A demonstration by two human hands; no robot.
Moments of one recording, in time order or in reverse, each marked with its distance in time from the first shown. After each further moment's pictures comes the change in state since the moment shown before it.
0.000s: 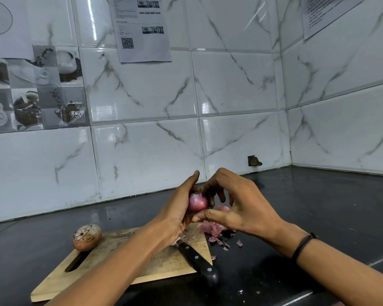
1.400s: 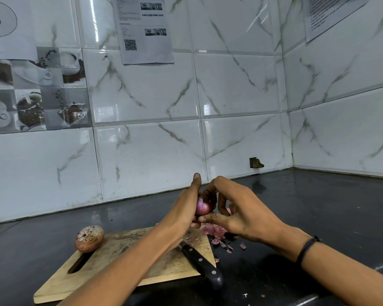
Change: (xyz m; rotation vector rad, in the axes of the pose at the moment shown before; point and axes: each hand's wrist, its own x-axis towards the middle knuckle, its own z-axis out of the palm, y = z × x) left_hand 0.006 -0.007 0.003 0.335 0.151 -0.015; right_hand -0.003 0.001 0.004 0.054 -0.125 0.067
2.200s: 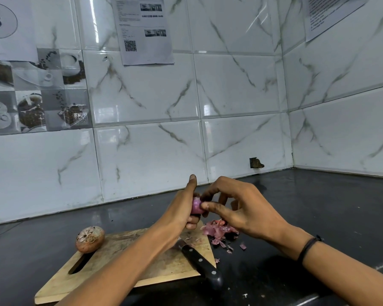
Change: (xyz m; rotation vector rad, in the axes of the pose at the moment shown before) left_hand 0.010 -0.008 -0.012 -0.044 -0.040 -0.012; right_hand 0.000 -0.001 -0.005 0.027 0.053 0.054
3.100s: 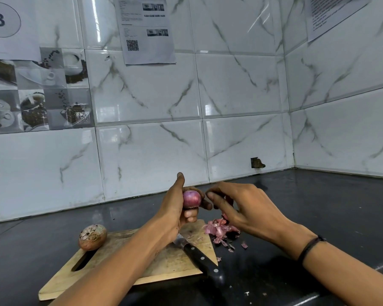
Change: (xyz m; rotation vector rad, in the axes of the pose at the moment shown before) left_hand 0.006 0.000 -0.011 -0.313 0.080 -0.060; right_hand -0.003 0.005 0.003 -0.290 -0.024 0.022
